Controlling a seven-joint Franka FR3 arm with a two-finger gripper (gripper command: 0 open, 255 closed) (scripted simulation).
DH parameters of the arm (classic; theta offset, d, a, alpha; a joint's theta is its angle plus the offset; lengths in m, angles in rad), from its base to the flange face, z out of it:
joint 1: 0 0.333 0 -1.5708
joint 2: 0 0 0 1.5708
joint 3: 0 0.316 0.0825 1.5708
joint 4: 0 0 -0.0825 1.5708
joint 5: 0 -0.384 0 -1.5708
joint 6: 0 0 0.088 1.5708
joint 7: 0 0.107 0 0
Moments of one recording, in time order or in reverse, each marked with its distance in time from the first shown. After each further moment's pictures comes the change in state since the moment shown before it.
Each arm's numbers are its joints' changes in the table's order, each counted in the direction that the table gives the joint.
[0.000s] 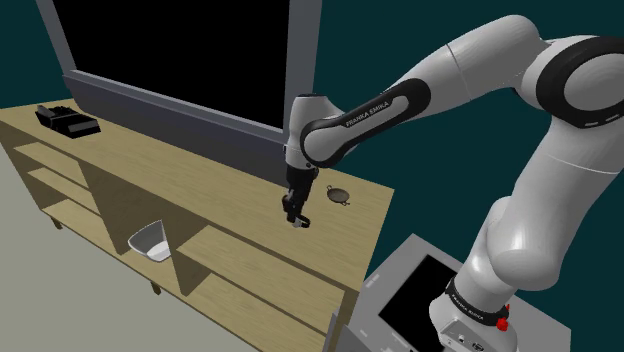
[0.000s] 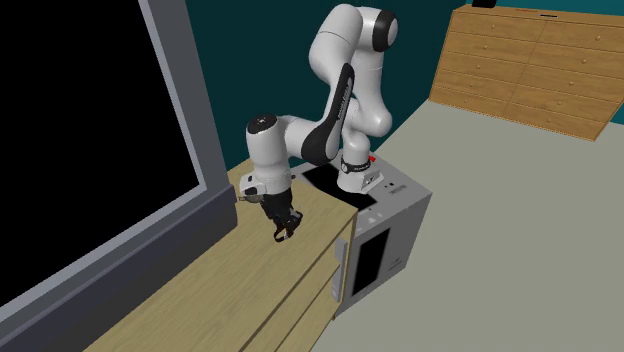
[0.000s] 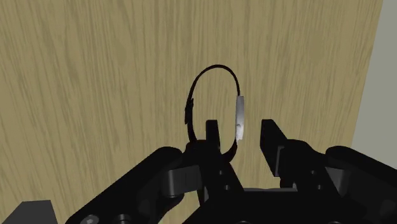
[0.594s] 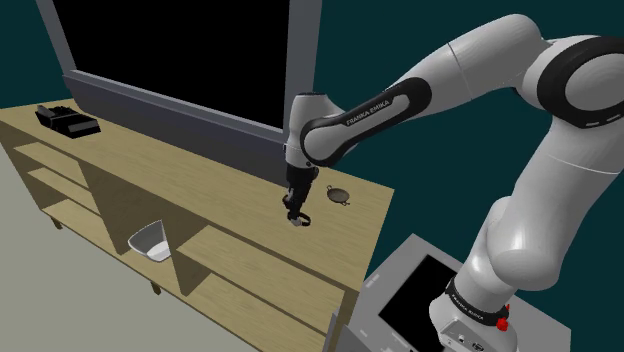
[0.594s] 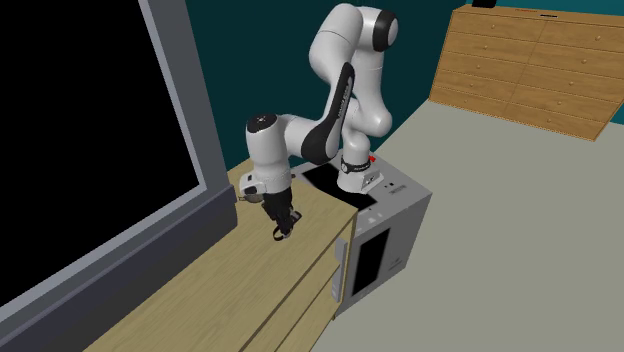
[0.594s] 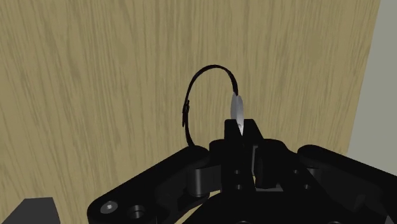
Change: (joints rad) arm 0.000 -0.004 0.000 0.004 0.000 -0.007 0.000
